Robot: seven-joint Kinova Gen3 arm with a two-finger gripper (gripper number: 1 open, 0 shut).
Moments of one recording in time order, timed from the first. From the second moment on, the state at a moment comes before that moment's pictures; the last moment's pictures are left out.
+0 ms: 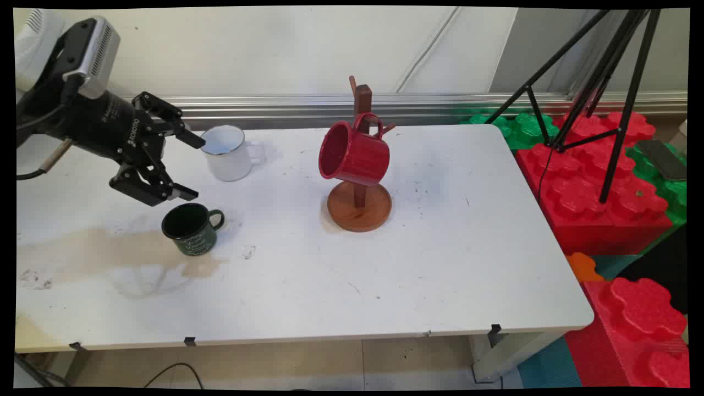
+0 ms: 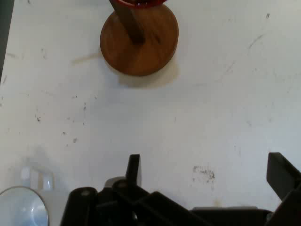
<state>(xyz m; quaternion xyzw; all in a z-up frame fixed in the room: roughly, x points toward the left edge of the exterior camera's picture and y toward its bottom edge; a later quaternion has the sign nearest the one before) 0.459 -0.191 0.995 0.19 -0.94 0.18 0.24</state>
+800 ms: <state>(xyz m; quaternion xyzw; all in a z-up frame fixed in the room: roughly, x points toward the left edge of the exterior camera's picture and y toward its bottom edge) 0.390 -0.217 1.010 0.19 -0.92 0.19 0.27</state>
